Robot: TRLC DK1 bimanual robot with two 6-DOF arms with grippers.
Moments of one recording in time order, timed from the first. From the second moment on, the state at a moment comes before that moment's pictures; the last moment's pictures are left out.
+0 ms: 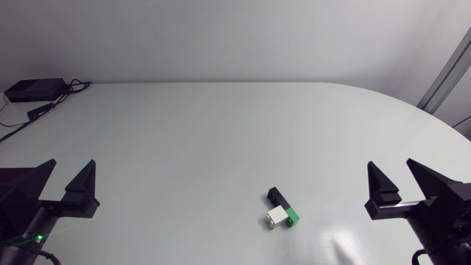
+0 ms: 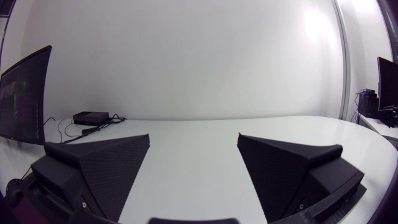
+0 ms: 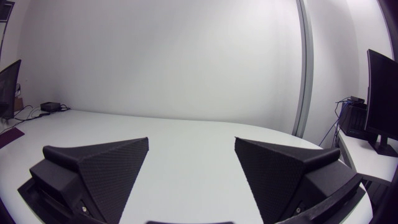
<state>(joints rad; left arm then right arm) -0.03 0.00 0.02 0.00 -0.04 0.03 0.03 0.00 0.04 0.01 0.00 -0.04</state>
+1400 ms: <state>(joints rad) -0.03 0.00 0.05 -0.06 -0.04 0.03 0.03 0.00 0.04 0.00 -0.01 -0.04</state>
